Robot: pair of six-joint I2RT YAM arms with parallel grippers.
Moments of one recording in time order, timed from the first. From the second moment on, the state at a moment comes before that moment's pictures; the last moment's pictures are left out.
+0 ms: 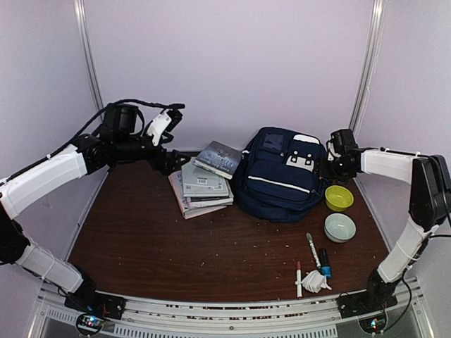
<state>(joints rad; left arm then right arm) -0.56 1.37 1.27 -0.32 0.23 0.32 0.16 1.65 1.16 -0.31 0.07 0.32</state>
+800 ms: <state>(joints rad) -0.58 1.28 1.17 -0.35 0.21 0.42 0.18 1.95 1.39 -0.42 -0.18 0.43</state>
